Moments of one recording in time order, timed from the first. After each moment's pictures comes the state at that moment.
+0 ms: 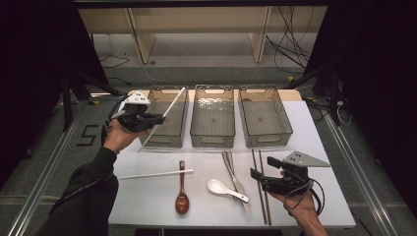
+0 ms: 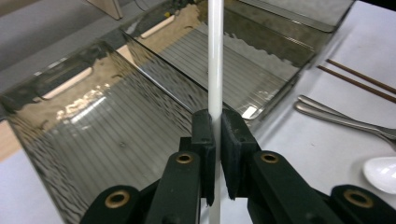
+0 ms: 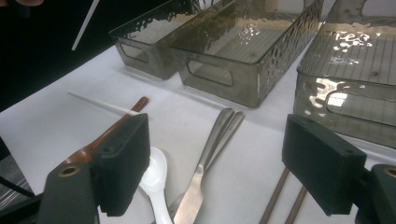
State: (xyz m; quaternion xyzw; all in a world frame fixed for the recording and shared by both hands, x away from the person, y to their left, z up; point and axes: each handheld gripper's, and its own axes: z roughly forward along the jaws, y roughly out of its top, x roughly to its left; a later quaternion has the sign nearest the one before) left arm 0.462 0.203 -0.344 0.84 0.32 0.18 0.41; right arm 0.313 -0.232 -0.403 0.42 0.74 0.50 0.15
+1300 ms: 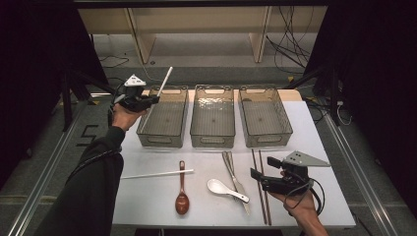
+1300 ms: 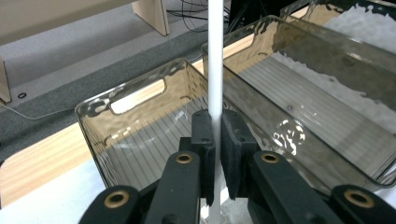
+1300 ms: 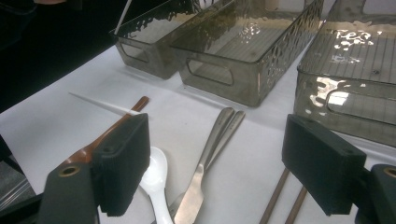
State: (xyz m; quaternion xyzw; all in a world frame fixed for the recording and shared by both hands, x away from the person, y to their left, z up) left arm 0.539 0.228 -0.371 0.78 0.39 0.23 0.43; right arm 0.313 -0.233 -0.403 0.43 0.74 0.50 0.15
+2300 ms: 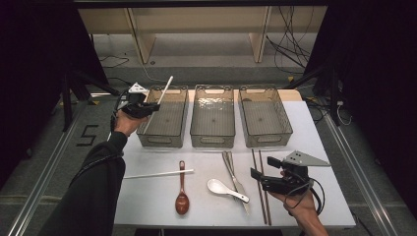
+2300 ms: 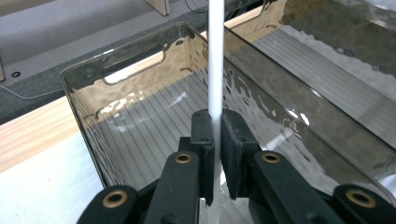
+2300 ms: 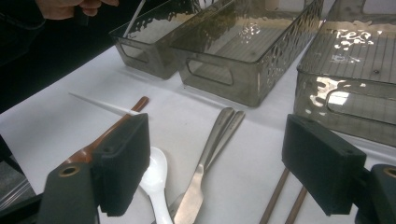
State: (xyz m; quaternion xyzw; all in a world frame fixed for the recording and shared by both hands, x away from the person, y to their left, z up) left arm 0.542 0.228 -0.397 0.79 0.41 0.21 0.40; right arm 0.314 -0.233 -0.403 0.43 0.74 0.50 0.15
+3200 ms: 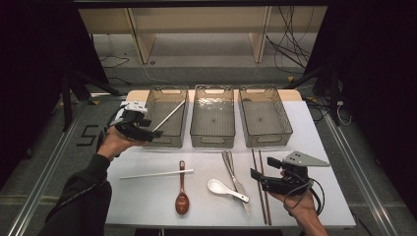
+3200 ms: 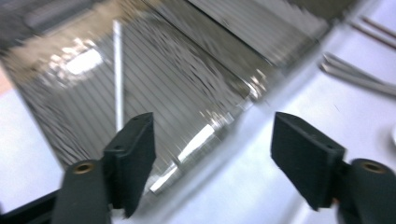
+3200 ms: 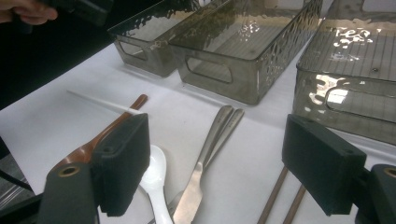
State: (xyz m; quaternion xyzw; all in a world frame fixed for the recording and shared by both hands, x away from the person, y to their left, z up) left arm 0.453 0.216 -0.379 0.85 0.36 0.14 0.35; right arm 0.313 -0.233 -0.404 0.43 0.74 0.49 0.15
